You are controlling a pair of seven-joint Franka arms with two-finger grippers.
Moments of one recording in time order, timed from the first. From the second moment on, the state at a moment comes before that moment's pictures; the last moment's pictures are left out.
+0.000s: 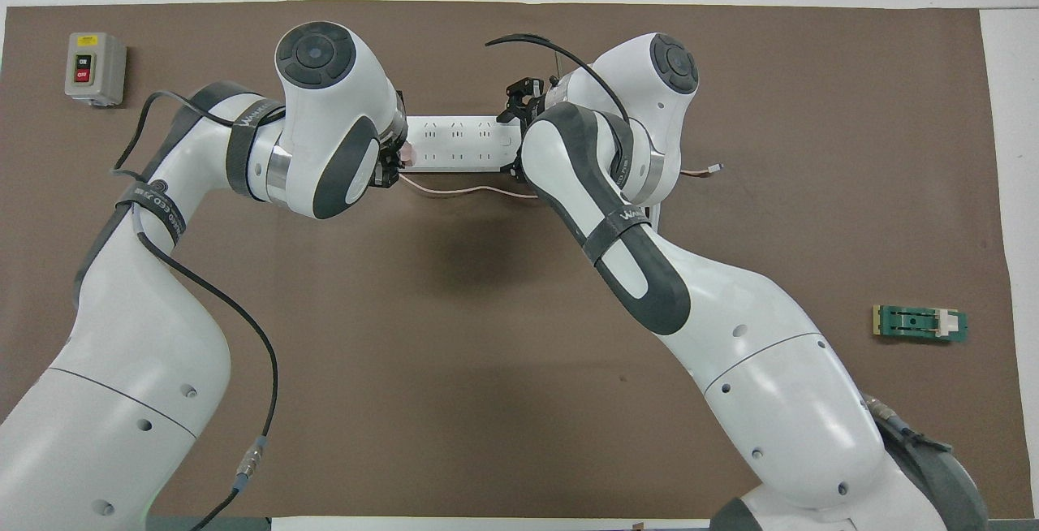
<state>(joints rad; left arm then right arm) -0.36 0.58 -0.07 -1.48 0.05 2.09 -1.82 0.51 0.86 -0.14 -1.21 0.77 2.18 1.48</state>
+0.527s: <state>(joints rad) -0.36 0.58 -0.07 -1.48 0.05 2.09 -1.82 0.50 0.86 -0.14 -1.22 0.79 2.18 1.48</state>
